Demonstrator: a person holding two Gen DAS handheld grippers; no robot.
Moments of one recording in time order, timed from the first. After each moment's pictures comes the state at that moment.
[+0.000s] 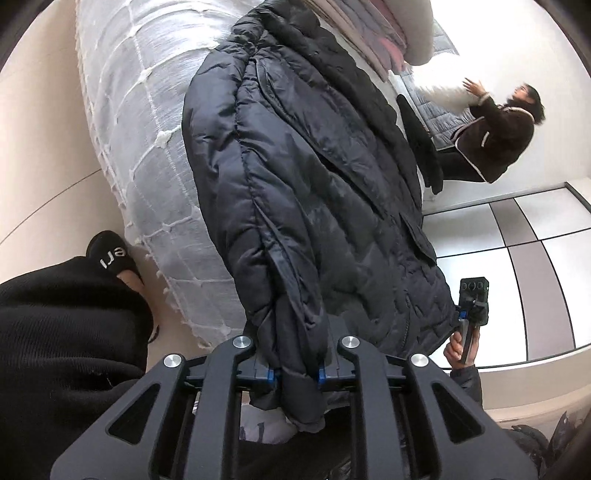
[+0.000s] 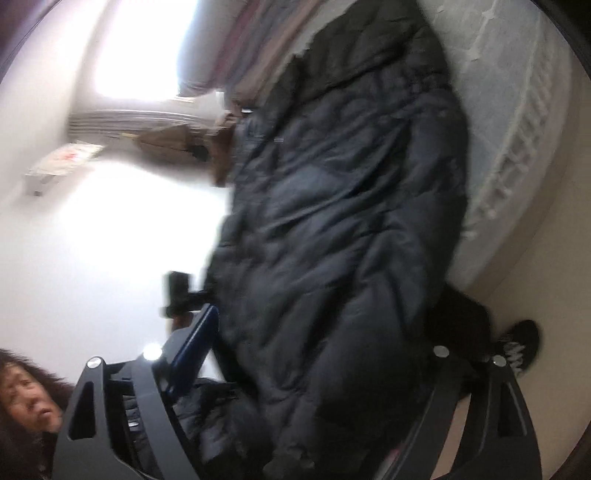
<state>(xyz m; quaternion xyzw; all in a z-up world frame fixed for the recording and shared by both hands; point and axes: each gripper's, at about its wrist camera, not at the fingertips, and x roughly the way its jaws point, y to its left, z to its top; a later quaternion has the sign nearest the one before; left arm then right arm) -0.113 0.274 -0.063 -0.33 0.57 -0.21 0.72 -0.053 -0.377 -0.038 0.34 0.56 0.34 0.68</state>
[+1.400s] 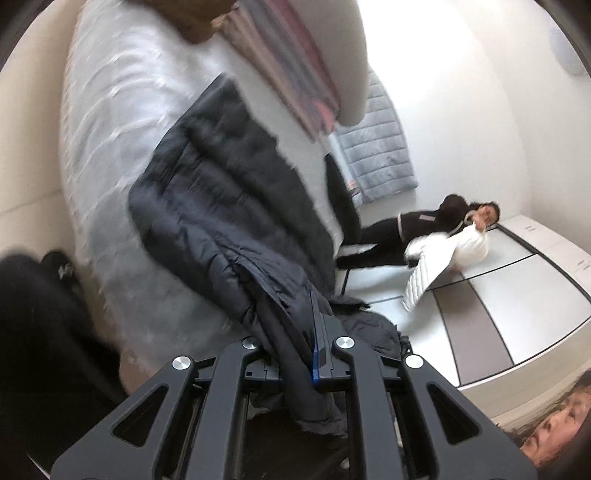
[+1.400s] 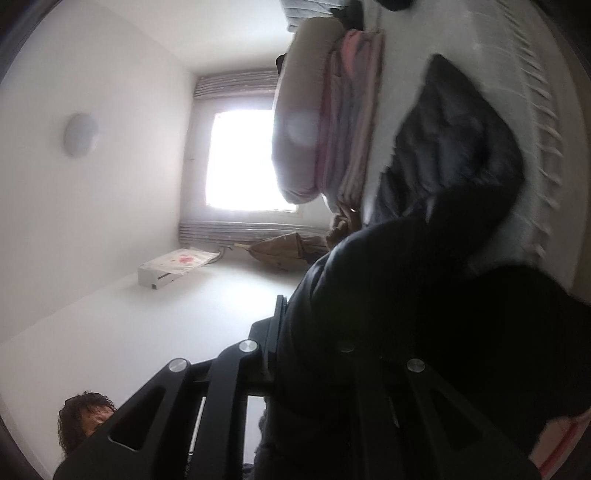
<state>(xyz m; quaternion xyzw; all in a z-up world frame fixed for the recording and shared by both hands) -0.149 0.302 0.022 -0.44 0.42 -0.27 0.74 -0.091 -0.403 -0.001 0.59 0.29 0.39 0.64</state>
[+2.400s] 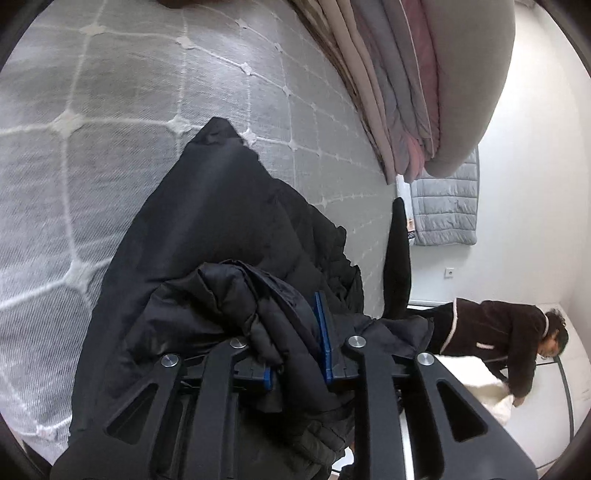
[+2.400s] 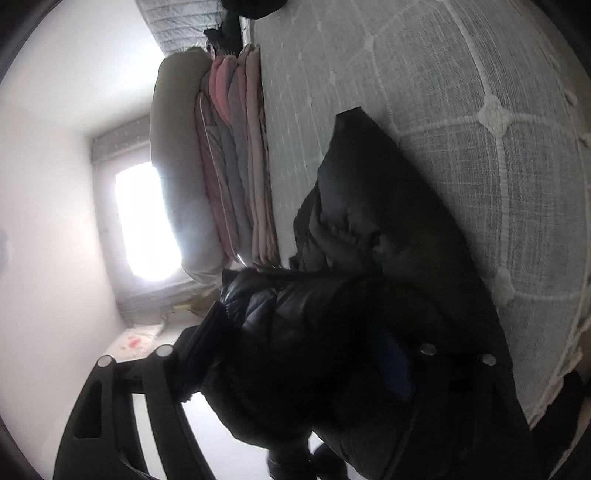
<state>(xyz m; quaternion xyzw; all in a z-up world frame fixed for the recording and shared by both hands) 0.220 0.256 -0.084 -0.49 0.53 -0.17 0.67 0.164 -0.431 -0.098 0.65 0.42 0.23 0.60</state>
